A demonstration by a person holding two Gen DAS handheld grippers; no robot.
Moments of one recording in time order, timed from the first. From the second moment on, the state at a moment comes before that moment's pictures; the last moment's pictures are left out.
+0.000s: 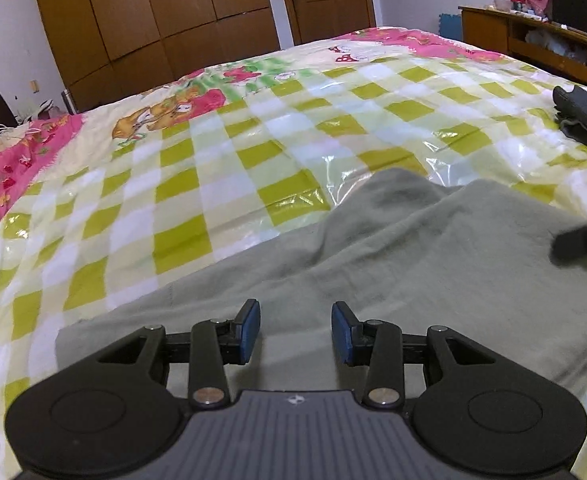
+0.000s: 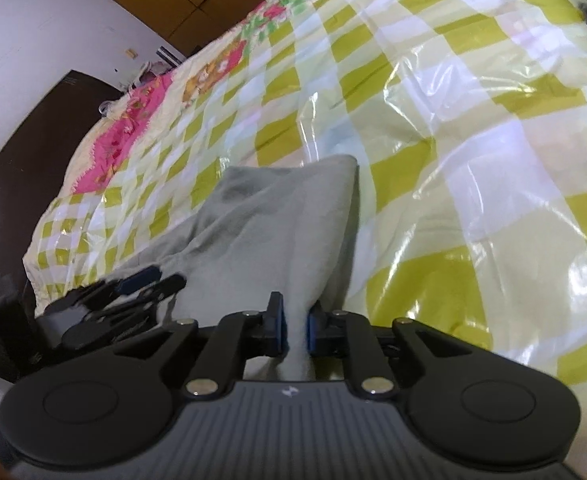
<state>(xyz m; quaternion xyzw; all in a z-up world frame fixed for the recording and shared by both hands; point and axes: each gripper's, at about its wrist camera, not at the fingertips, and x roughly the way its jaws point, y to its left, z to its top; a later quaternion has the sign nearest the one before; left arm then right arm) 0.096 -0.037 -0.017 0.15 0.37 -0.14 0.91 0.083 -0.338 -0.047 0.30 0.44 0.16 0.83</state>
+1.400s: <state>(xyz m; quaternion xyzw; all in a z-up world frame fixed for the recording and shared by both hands) 0.018 0.021 -0.013 0.11 0.36 -0.21 0.90 0.120 -0.208 0.056 0.22 0.40 0.22 0.86</state>
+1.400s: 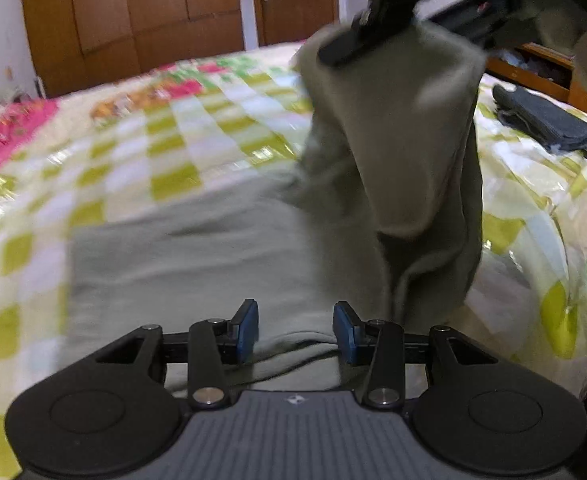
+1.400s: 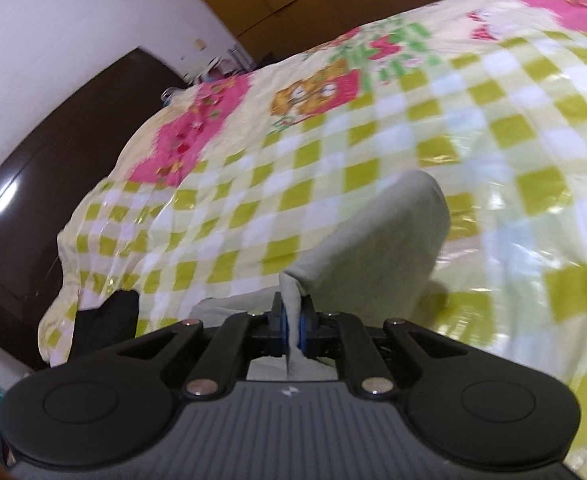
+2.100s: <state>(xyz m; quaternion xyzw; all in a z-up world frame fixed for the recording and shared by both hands) 0.030 0.095 -0.029 0.06 0.40 -0.14 0.90 0.134 -0.086 0.045 0.13 0.46 0.27 0.84</state>
